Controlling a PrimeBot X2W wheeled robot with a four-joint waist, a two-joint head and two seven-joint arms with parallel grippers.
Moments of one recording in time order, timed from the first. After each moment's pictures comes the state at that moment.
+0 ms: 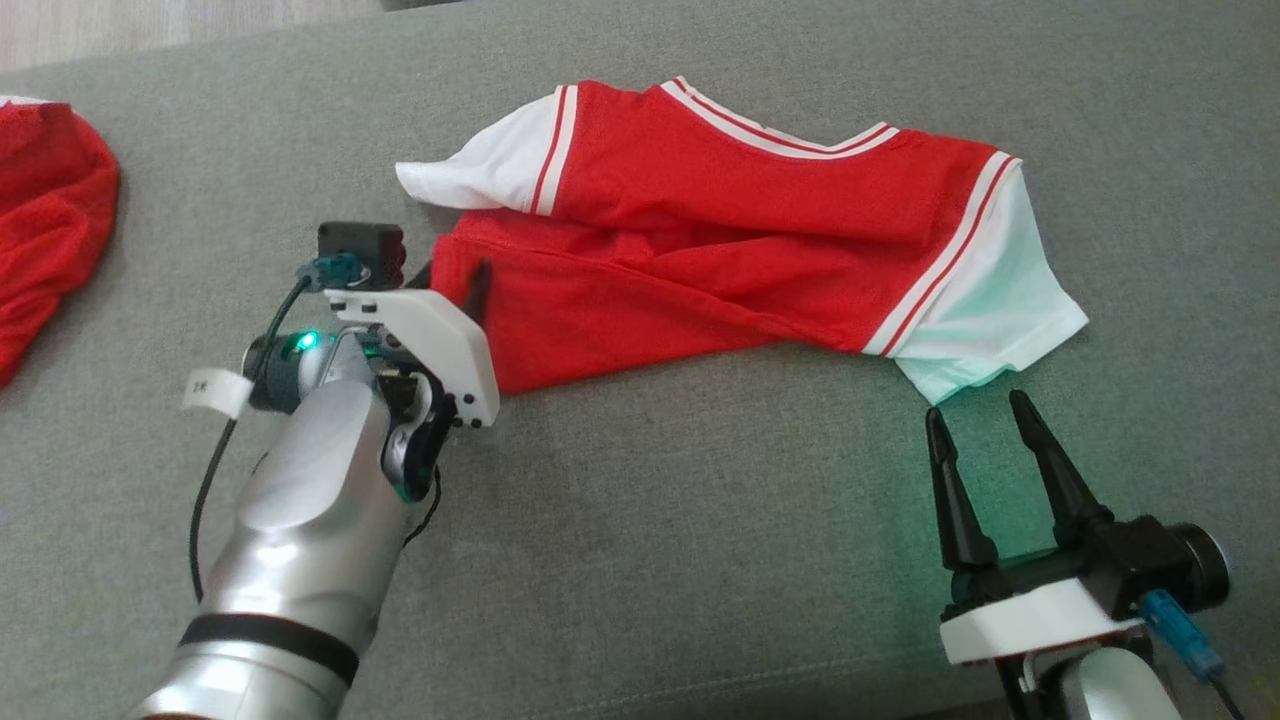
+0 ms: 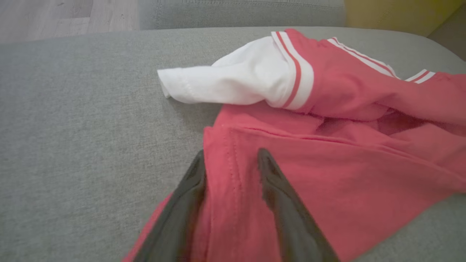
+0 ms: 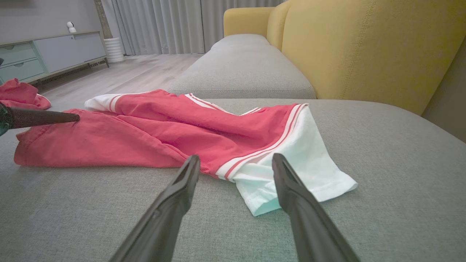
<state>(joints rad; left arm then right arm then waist) -0.68 0.05 -0.39 0.85 -0.38 -0.01 0.03 0.03 -0.04 0.09 0.11 0.02 0.12 -0.25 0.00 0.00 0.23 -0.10</state>
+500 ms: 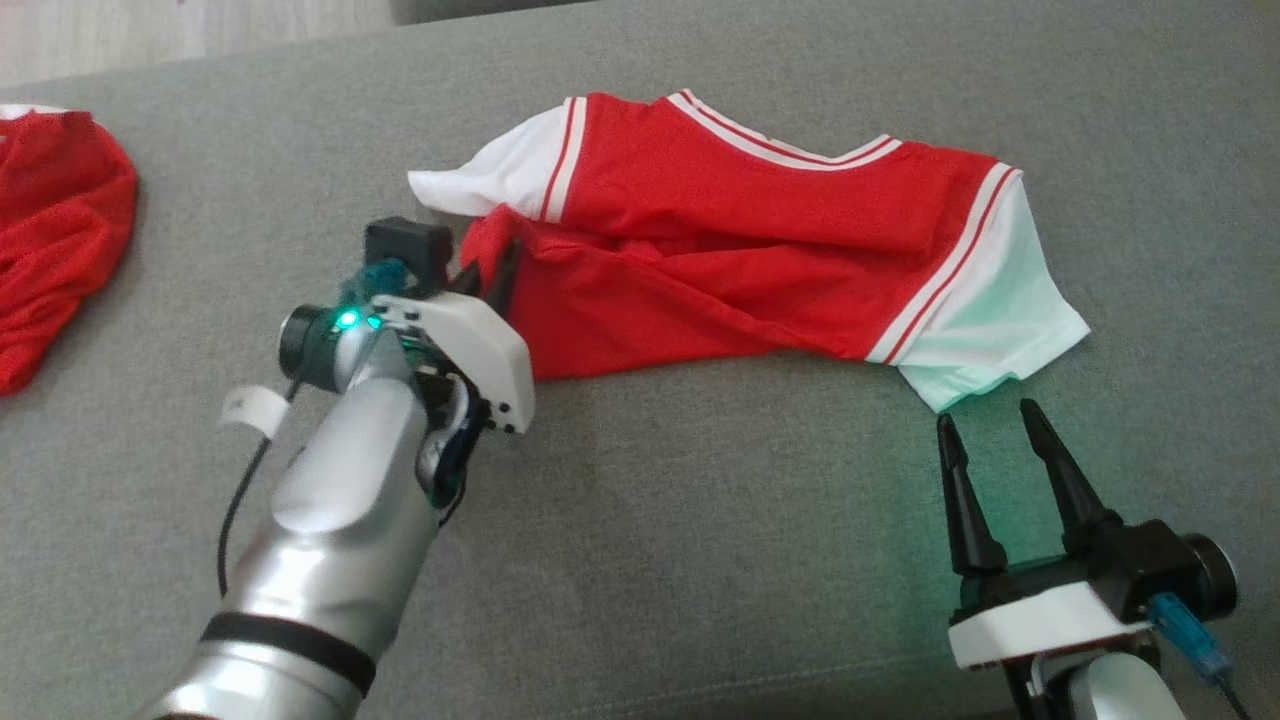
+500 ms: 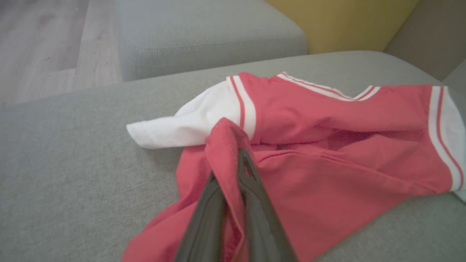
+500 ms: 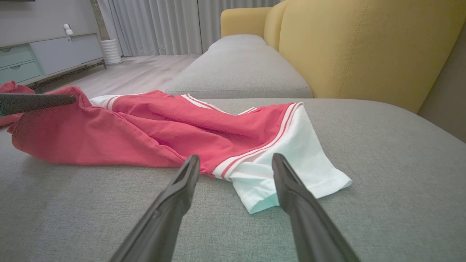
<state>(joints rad) -0.69 0.04 -0.48 0.83 -0.36 -0.05 -0.08 0.03 -0.04 0.07 0.13 0.03 0.12 -0.25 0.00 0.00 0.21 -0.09</state>
